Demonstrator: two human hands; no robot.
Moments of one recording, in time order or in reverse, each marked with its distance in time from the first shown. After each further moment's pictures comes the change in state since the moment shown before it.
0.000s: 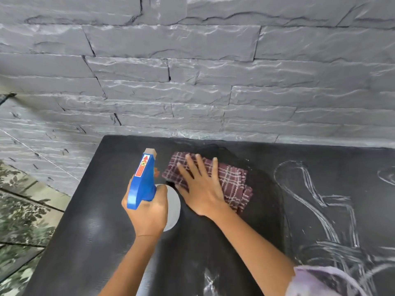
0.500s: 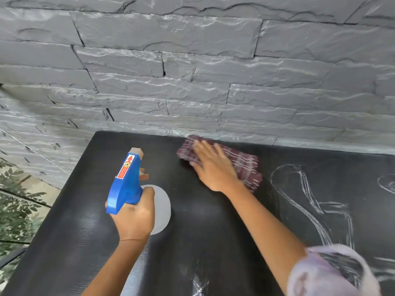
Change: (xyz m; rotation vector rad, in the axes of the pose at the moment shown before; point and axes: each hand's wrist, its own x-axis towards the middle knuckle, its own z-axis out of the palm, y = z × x) left_hand 0.001 -0.011 0.004 0.033 0.060 -0.031; right_hand 0.034 0.069 -0.007 0.186 0.049 -0.079
